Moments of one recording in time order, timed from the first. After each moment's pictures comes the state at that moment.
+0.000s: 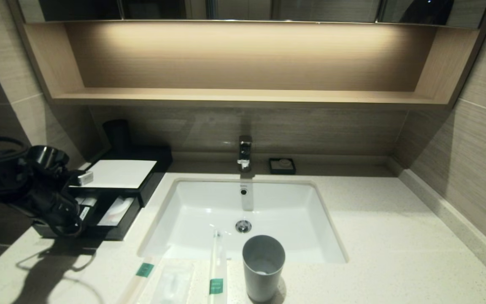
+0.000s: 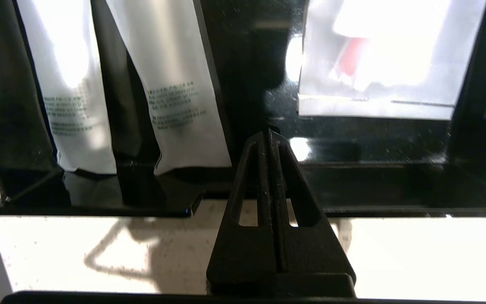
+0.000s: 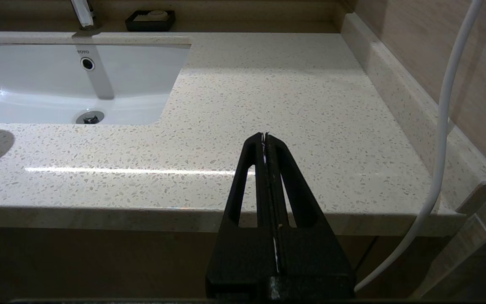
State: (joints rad) left arm 0.23 1.98 -1.21 0.37 -0.11 0.31; right arm 0.00 0.00 0.00 0.00 0.00 0.00
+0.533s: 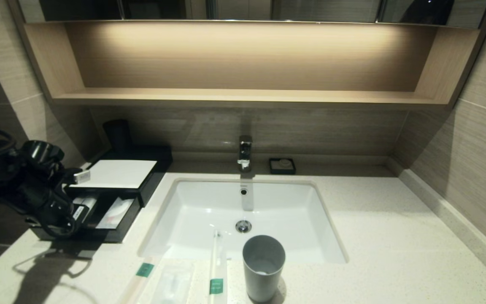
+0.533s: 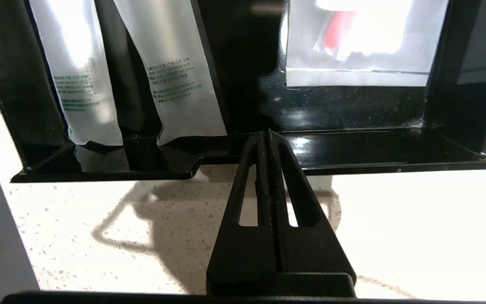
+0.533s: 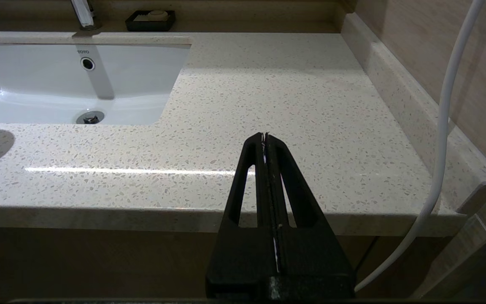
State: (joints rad) left arm 0.23 1.94 -1.24 0.49 -0.11 0.34; right arm 0.00 0.00 0.00 0.00 0.00 0.00
